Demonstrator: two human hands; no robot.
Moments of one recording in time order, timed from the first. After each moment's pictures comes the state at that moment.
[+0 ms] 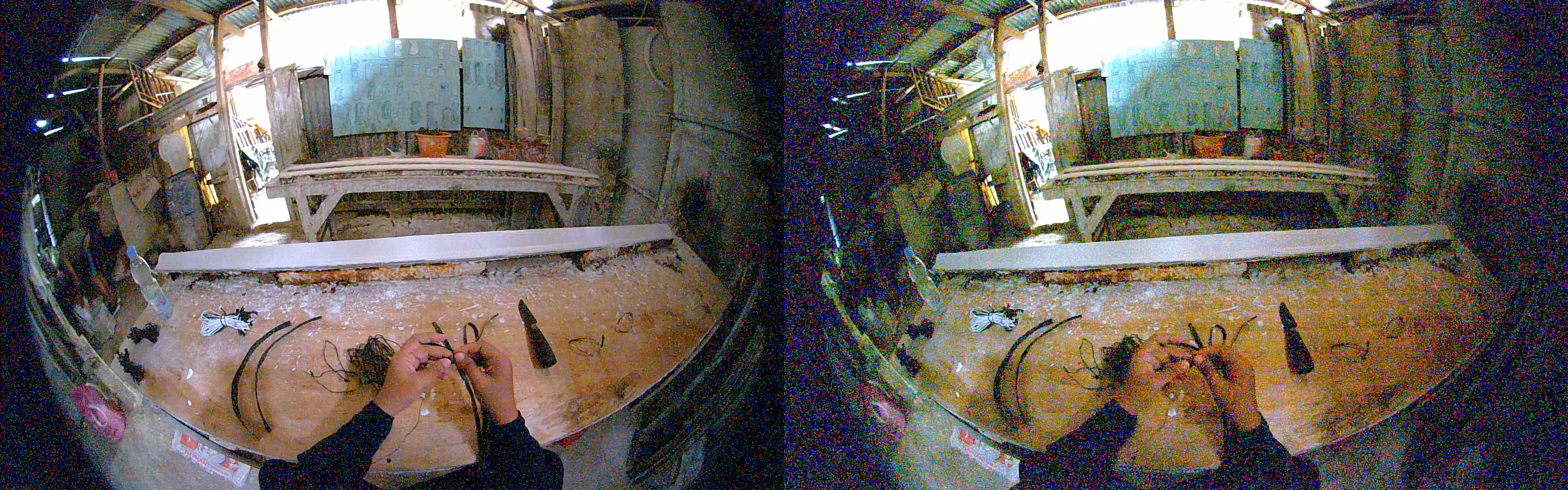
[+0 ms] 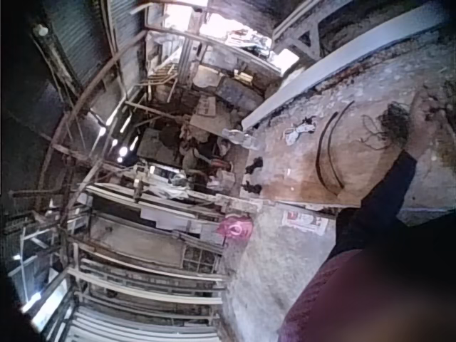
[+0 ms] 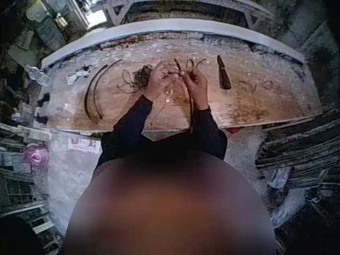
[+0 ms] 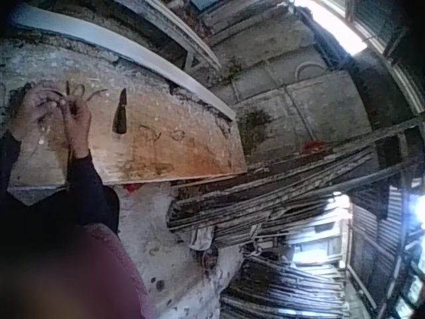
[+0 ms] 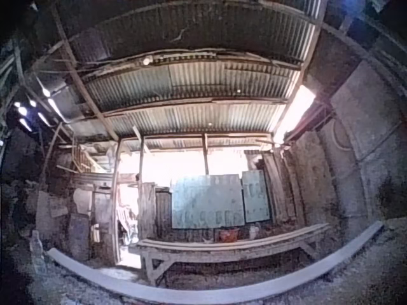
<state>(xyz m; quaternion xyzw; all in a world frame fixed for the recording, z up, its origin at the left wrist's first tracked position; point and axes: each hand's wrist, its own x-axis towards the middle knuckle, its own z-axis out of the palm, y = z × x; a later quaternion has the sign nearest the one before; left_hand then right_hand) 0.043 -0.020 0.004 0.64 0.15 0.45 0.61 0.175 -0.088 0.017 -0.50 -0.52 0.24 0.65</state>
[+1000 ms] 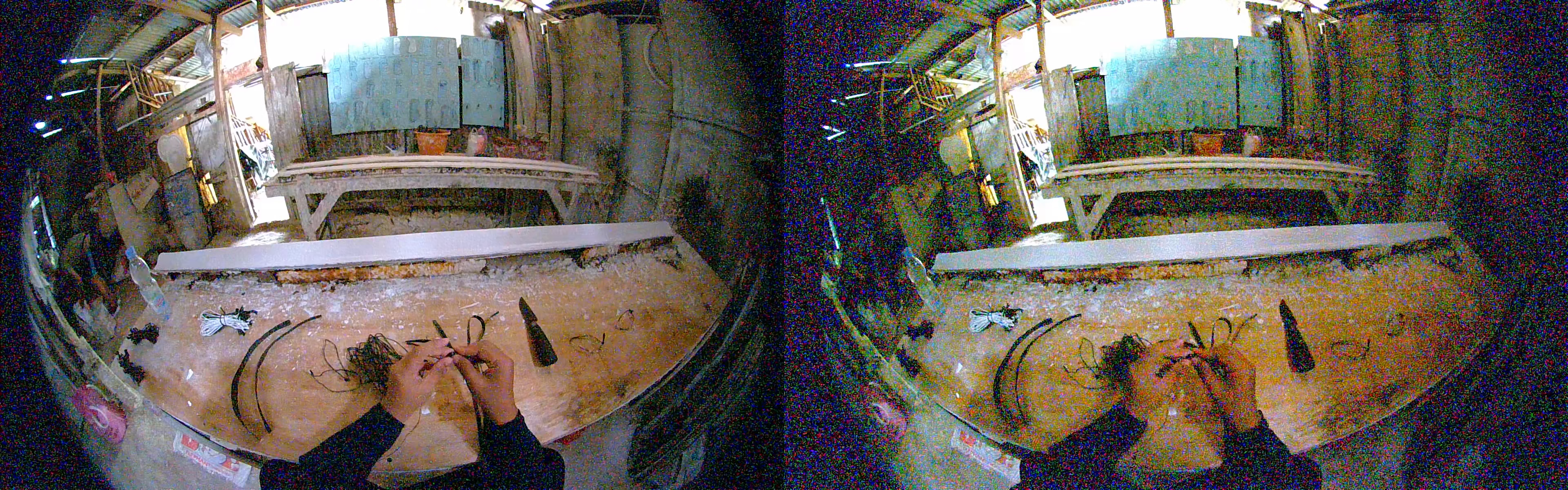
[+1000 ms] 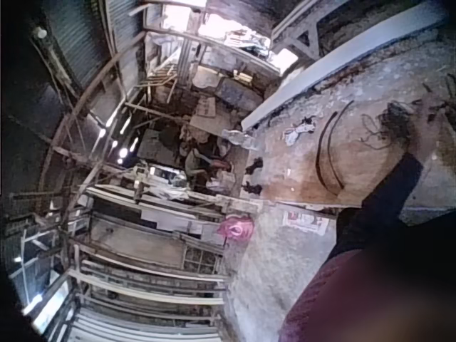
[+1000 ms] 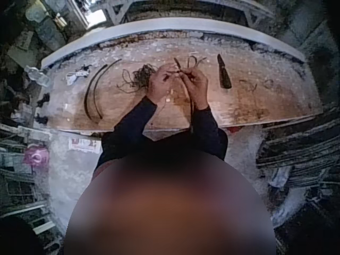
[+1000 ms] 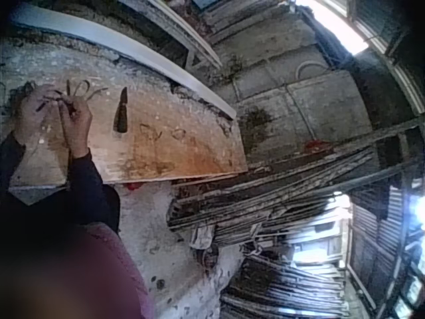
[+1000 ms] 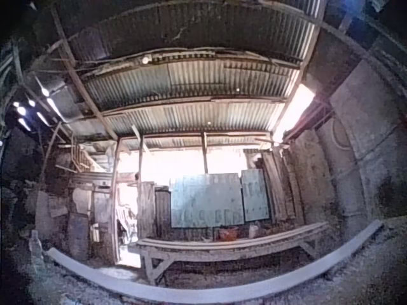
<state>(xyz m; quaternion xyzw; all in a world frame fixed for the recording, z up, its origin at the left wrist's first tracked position) 0.047 -0.032 0.002 0.75 0.22 0.54 0.31 0.165 -0.093 0.026 -0.54 -0.54 0.14 0.64</state>
